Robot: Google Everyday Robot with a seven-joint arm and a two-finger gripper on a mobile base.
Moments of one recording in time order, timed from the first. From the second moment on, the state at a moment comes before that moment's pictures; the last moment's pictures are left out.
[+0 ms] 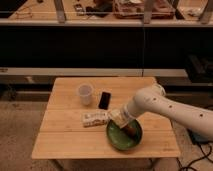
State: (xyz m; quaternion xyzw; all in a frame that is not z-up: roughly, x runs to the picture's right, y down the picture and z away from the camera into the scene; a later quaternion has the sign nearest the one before) arm 0.066 0.166 0.724 0.08 -0.32 -0.84 0.43
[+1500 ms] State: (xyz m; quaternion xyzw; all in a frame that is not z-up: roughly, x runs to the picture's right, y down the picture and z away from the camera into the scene) arm 0.073 0.250 0.725 0.10 -0.31 -0.84 0.43
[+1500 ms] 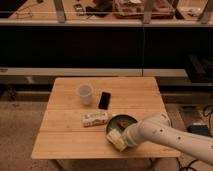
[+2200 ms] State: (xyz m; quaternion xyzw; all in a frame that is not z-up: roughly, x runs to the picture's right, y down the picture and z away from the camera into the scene) arm 0.090 0.232 0.736 0.08 -0.27 -0.85 0.45
